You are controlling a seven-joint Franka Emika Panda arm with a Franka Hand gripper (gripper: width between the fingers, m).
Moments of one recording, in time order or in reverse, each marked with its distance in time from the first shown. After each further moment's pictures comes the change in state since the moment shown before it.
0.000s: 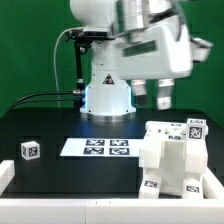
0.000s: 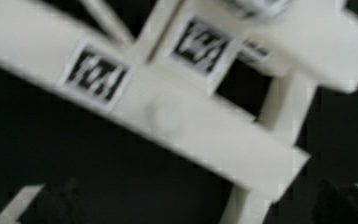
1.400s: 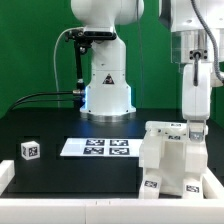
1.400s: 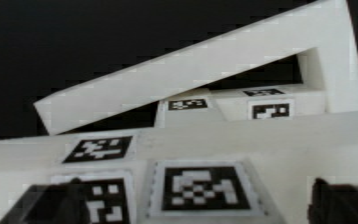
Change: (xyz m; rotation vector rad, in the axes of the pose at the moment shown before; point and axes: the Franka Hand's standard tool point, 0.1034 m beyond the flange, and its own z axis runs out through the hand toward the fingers) arm -0.079 -0.040 0.058 -0.042 0.078 0.683
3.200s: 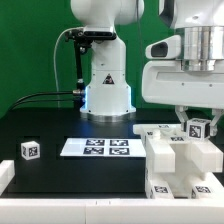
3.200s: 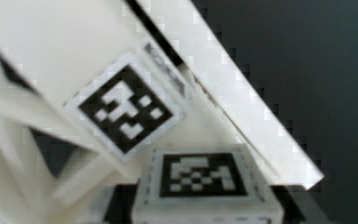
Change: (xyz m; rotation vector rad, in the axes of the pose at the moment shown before) arm -0.003 0.001 -0.003 -0.003 0.033 -1.005
